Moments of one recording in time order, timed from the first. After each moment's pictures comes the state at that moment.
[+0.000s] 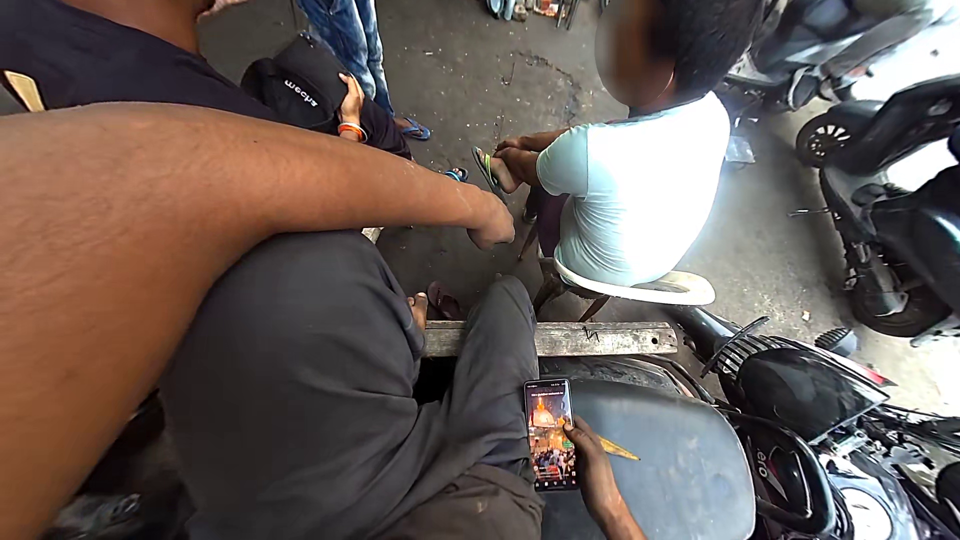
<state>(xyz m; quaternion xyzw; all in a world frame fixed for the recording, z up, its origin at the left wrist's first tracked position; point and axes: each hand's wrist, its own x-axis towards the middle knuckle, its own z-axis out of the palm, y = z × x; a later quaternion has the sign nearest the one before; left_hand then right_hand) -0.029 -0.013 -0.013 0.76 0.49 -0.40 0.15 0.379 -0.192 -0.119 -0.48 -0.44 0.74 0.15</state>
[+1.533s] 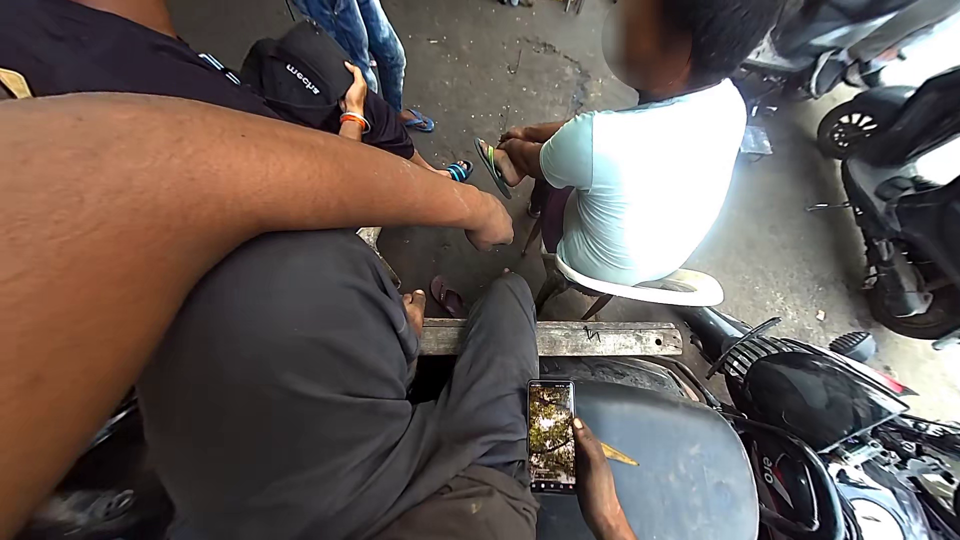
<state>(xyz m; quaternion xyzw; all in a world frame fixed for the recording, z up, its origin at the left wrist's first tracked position) -0.021 -0.011 -0.020 0.74 0.51 -0.40 0.17 0.382 -0.192 -0.122 -0.50 -0.43 0.73 0.19</state>
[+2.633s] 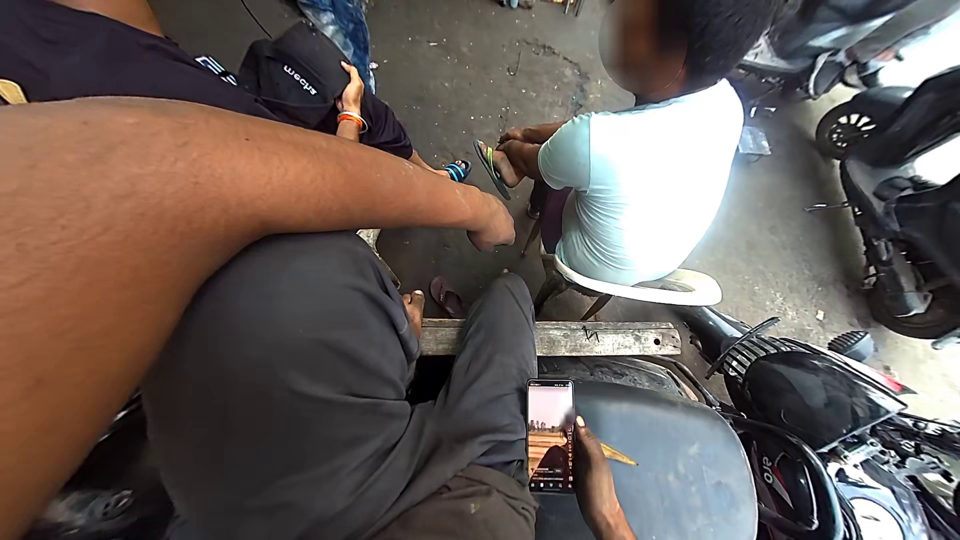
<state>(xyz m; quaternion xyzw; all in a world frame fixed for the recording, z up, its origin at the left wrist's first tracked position) -0.015 -0.009 -0.018 0.75 0.50 -0.42 0.16 0.382 -0.192 -0.122 -0.50 -0.40 0.74 0.20</state>
